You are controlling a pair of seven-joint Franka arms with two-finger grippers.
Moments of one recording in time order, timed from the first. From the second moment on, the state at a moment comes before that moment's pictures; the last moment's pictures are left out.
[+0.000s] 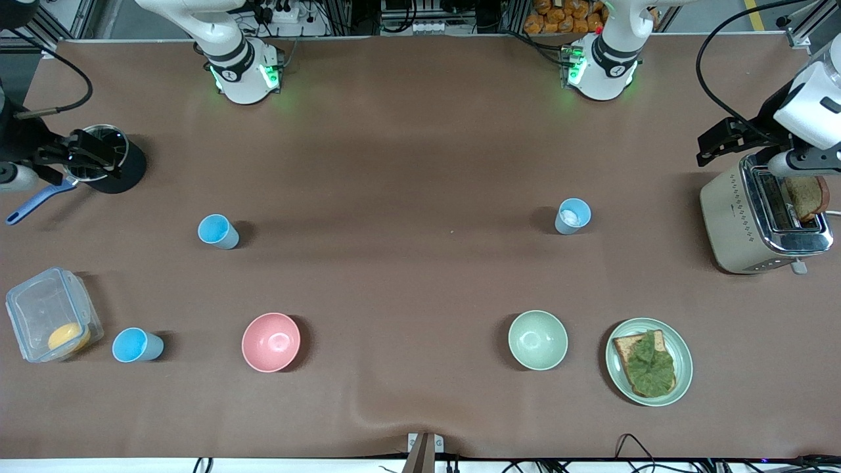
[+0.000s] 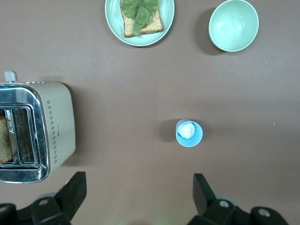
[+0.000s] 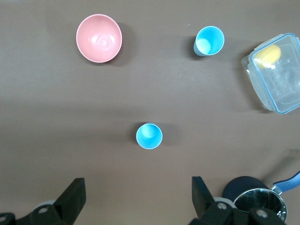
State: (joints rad) left arm -0.01 -0.06 -0.08 -1.64 -0.01 1.56 -0.10; right arm 0.03 0.00 -0.03 -1.56 0.03 1.55 -0.08
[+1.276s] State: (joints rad) left arm -0.01 -0.06 -0.08 -1.63 -0.01 1.56 -0.10; right arm 0.03 0.01 -0.03 -1.58 0.03 1.54 -0.08
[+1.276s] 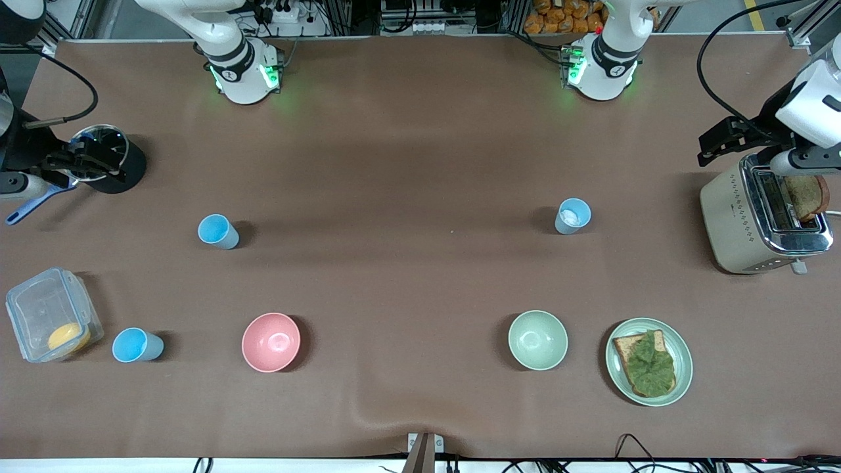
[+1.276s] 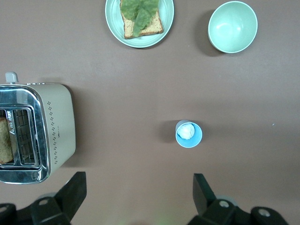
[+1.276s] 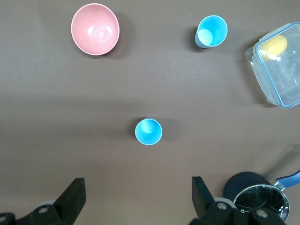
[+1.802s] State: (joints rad) left arm -0.01 -0.06 -0.08 -1.63 -0.01 1.56 -0.10; right arm 0.03 0.01 -0.03 -1.58 0.03 1.53 -0.08
